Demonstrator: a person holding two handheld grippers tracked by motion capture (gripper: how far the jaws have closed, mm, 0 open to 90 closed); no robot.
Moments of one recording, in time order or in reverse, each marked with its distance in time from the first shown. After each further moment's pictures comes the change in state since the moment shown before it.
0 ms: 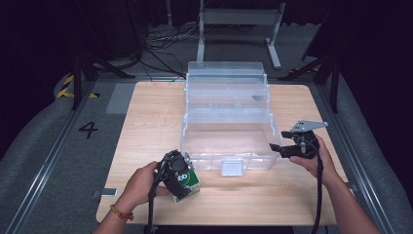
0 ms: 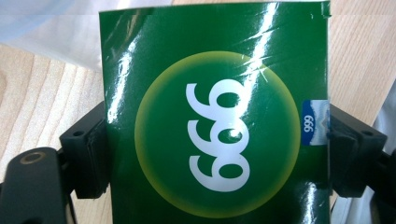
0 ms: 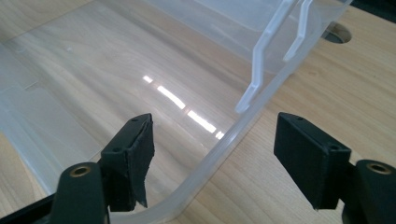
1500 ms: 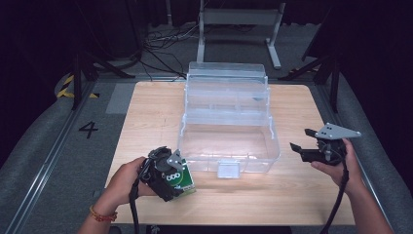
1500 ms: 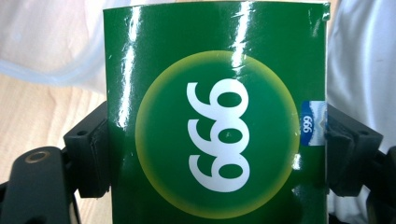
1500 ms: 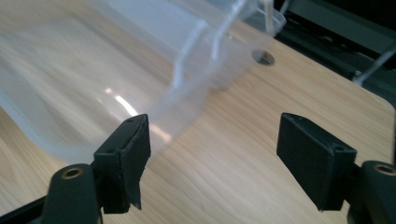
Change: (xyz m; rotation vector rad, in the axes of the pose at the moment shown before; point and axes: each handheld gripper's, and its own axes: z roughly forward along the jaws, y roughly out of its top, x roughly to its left) left arm -0.014 -0.014 -0.073 -0.135 -0.008 0.145; right arm -0.007 -0.020 -0.067 -0.087 -0.172 -0.068
